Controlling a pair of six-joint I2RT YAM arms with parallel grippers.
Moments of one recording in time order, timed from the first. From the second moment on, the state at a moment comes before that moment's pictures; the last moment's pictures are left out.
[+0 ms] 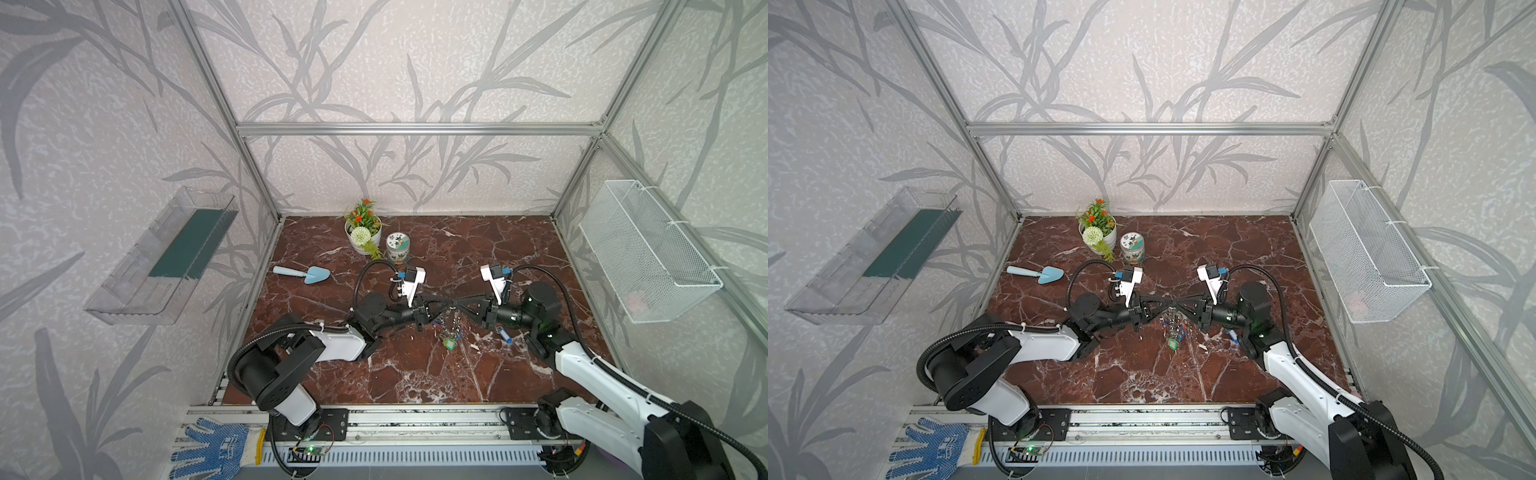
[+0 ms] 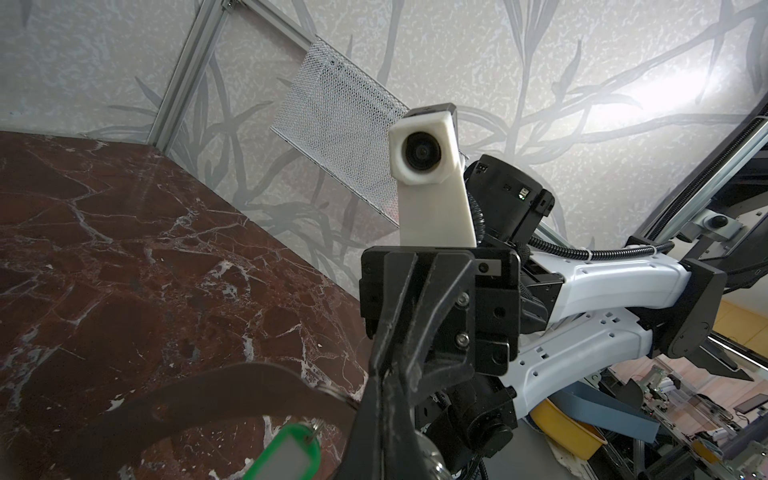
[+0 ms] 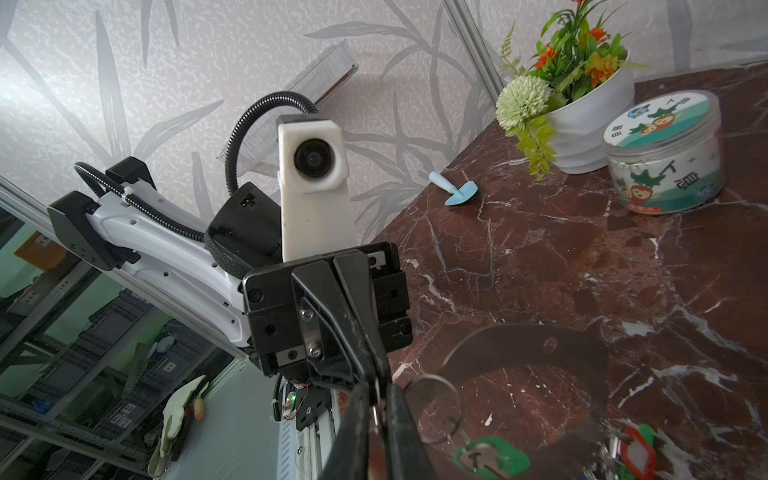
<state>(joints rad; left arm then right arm) -0.76 1.59 0.54 1.24 0.59 -0.72 0.37 1.01 0.43 0.47 -0.93 0.57</state>
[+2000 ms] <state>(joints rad) -0.66 1.13 0.77 -0.07 0.21 -0.53 0.43 1.02 0.53 0.34 -0.36 0.29</state>
